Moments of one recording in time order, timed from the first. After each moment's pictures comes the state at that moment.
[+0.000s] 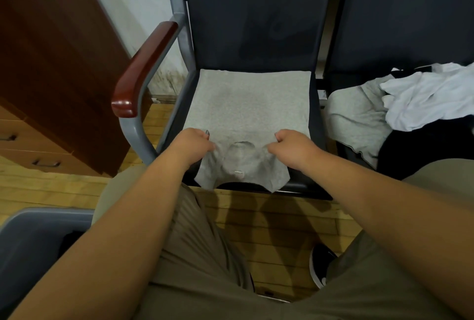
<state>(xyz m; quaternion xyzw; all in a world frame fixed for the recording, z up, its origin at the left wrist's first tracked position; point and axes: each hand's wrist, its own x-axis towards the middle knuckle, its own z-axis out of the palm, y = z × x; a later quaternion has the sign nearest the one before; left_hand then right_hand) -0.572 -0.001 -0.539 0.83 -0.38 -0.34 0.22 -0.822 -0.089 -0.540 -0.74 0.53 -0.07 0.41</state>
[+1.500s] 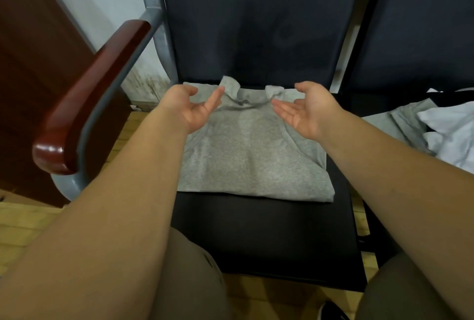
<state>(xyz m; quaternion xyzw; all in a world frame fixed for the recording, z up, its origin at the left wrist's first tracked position) -0.511 -0.216 -0.523 0.41 0.11 -0.58 0.70 -0.751 -0.307 -0.533 -0.20 0.47 -0.36 0.78</state>
